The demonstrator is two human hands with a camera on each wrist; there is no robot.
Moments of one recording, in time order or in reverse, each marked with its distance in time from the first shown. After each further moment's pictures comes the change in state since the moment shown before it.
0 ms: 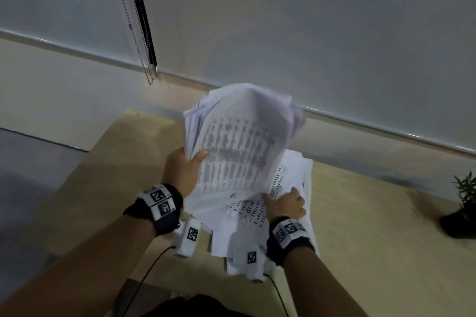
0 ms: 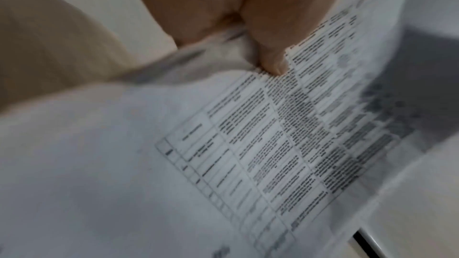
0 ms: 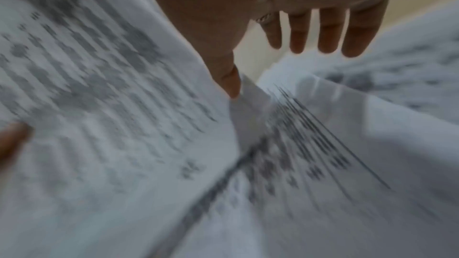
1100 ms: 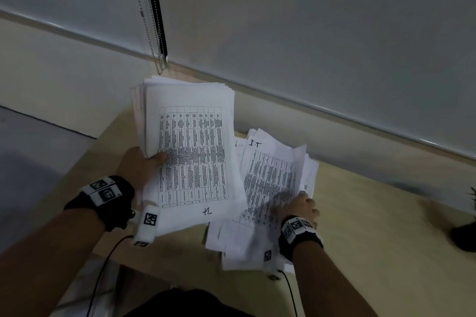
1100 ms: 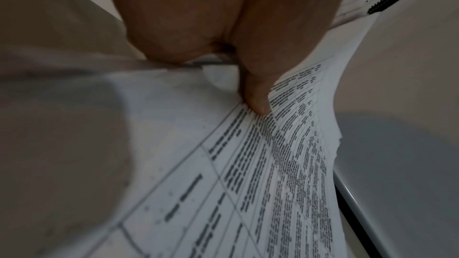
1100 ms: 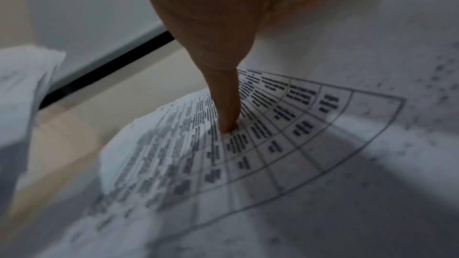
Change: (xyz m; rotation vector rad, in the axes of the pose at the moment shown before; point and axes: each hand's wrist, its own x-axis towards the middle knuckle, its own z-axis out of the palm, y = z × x) left_hand 0.012 -0.040 -0.077 -0.007 0.036 -0.252; right_hand 0.029 0.024 -0.002 -0.306 -0.081 0.011
